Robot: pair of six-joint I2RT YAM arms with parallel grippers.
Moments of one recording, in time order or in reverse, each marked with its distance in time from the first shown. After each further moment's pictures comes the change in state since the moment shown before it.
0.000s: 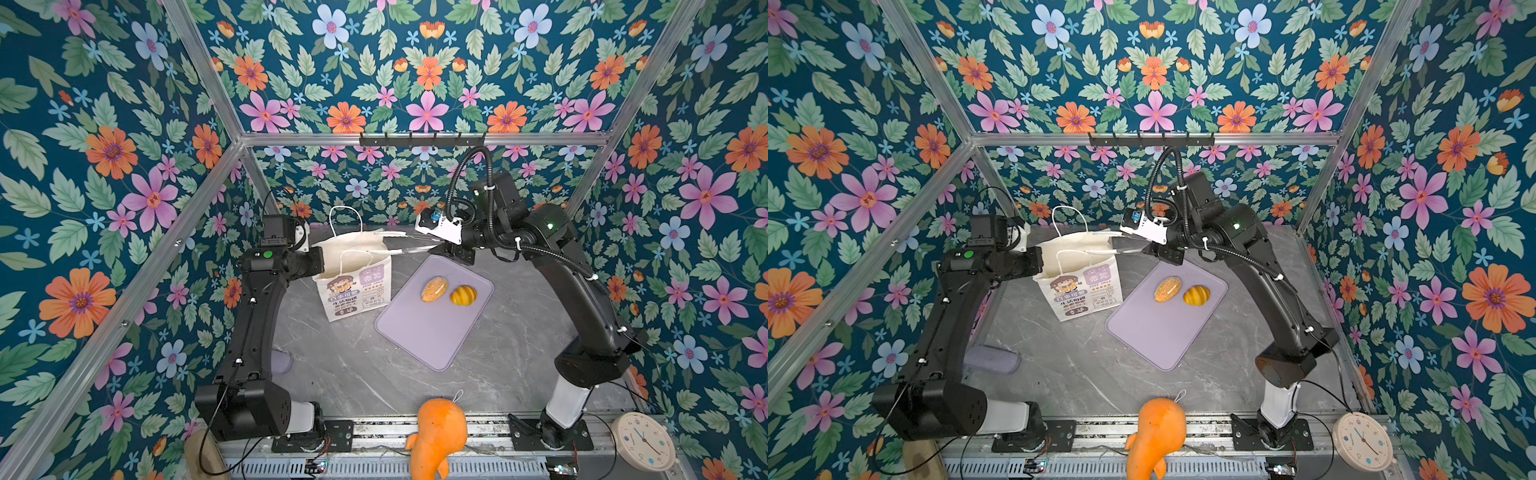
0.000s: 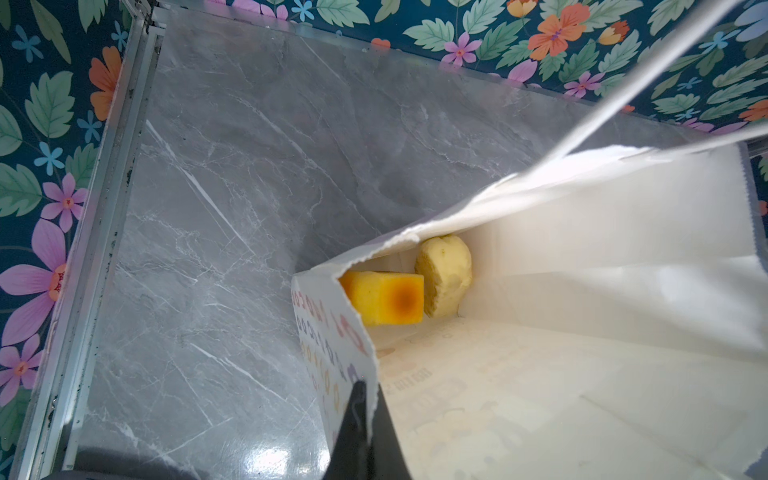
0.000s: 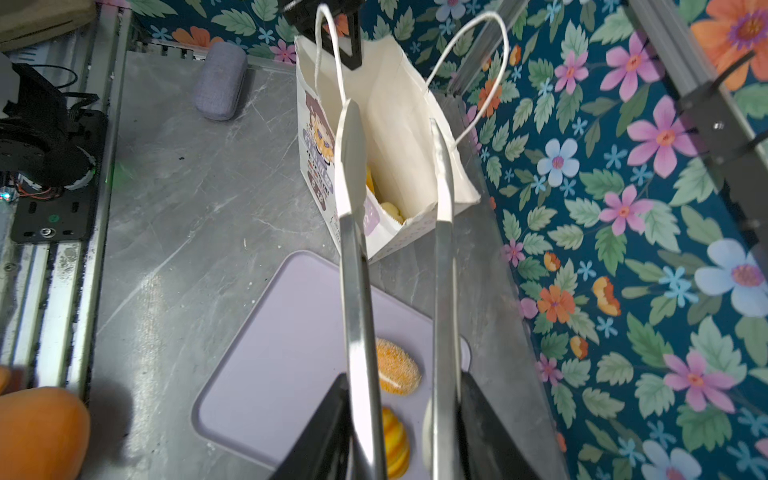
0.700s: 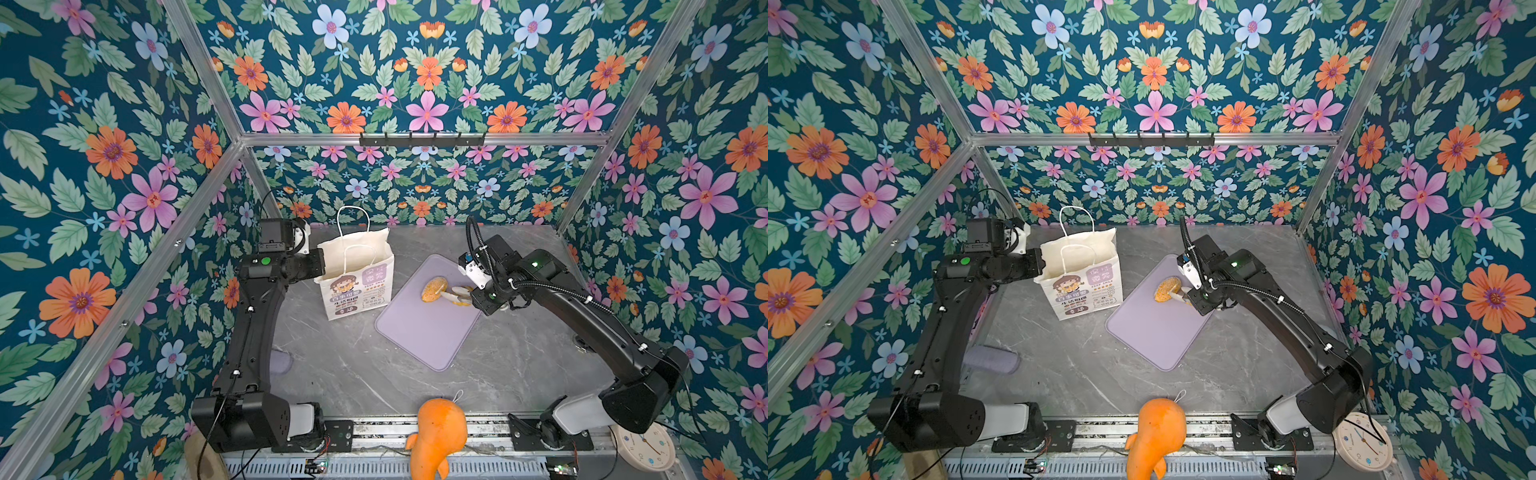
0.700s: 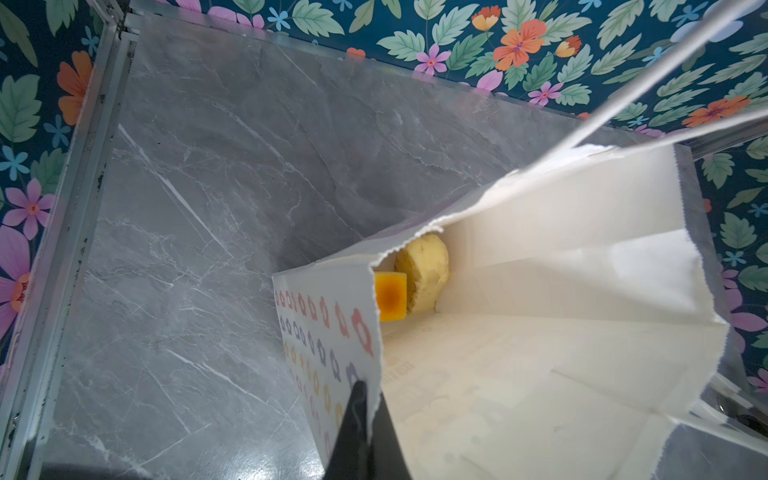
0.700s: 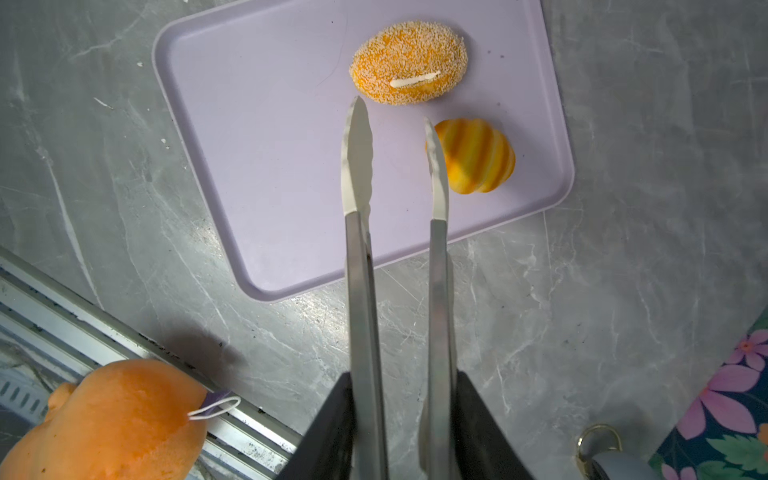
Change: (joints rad) left arm 0.000 -0.051 -0.042 0.021 0.060 -0.006; right arm -0.057 -0.293 -0.817 0.034 0.327 0.671
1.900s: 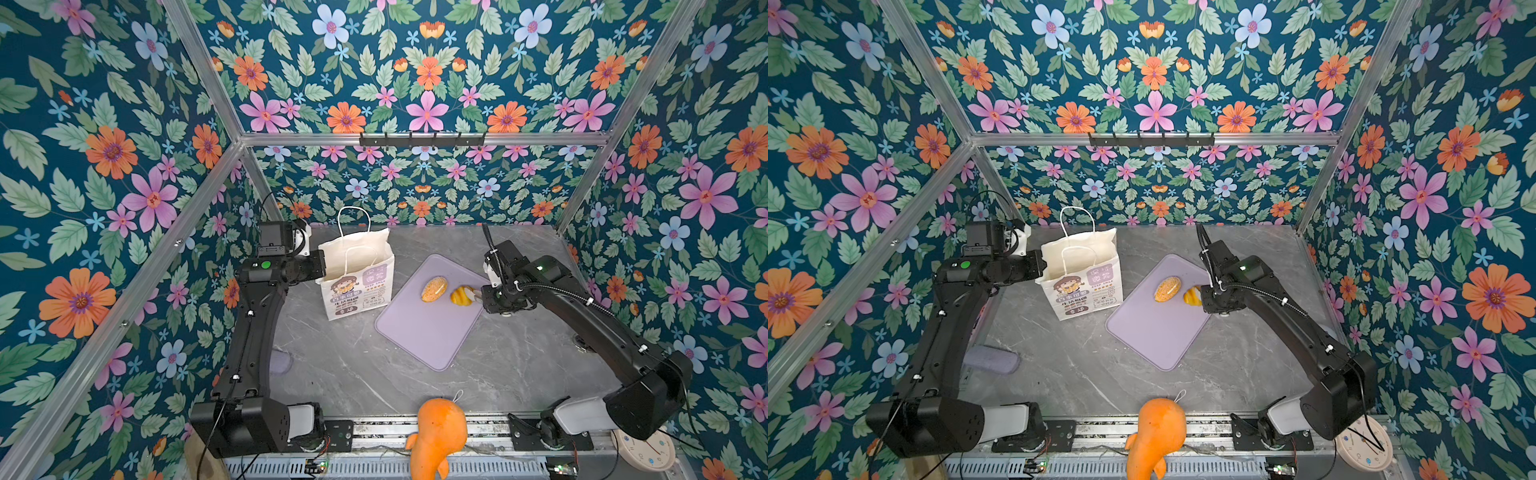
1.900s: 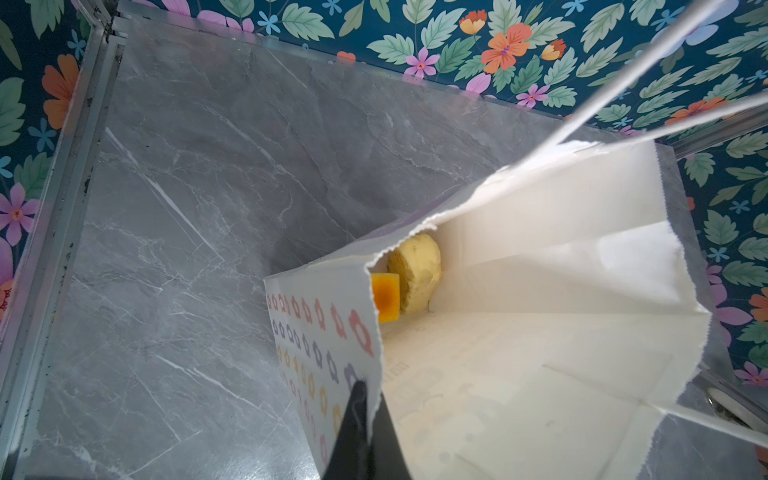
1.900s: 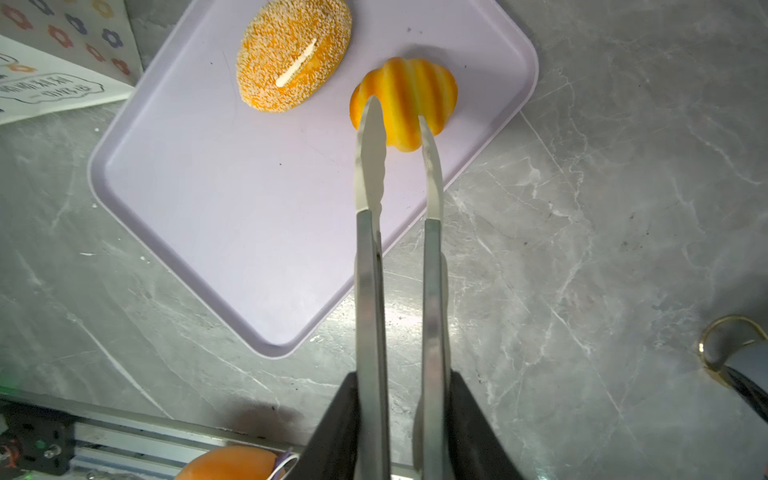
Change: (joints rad) left arm 0.000 -0.026 -0.032 0.031 0.019 0.000; right arm -0.105 -0.055 -0.143 0.059 -0.037 0.406
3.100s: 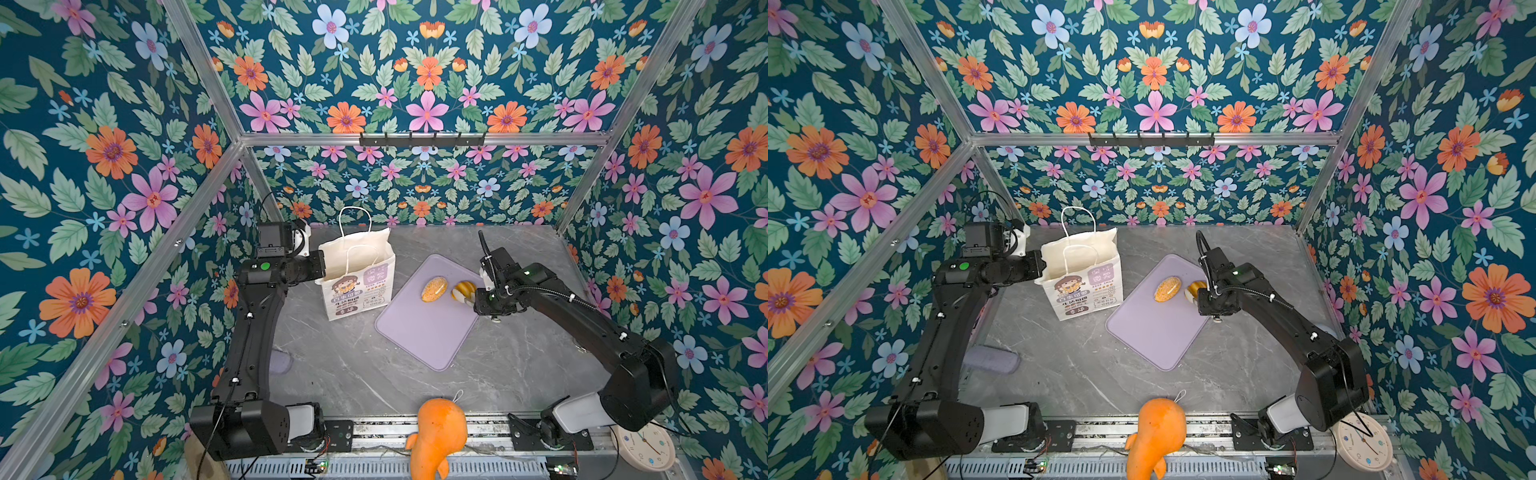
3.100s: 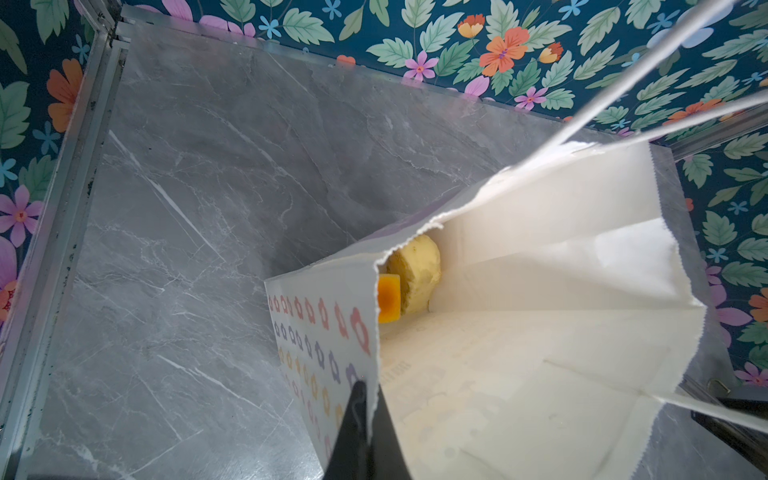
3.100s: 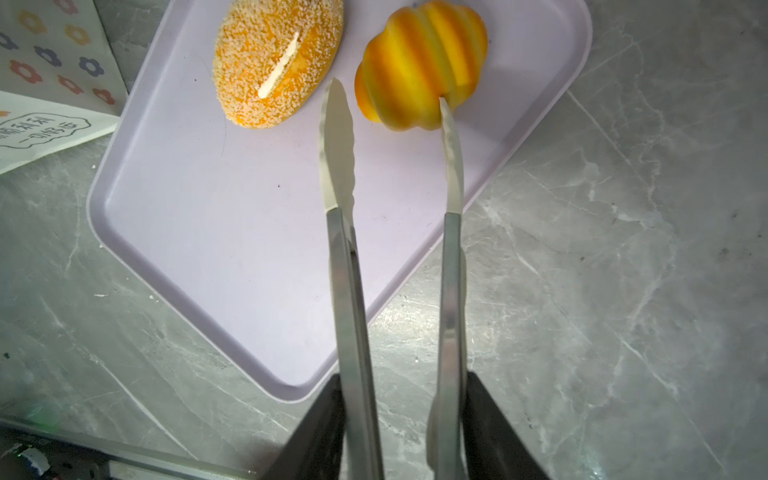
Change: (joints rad) left arm 0.000 -0.011 -0.003 0.000 -0.001 0.000; right arm -0.043 0.055 -0.141 0.195 -0.059 0.062
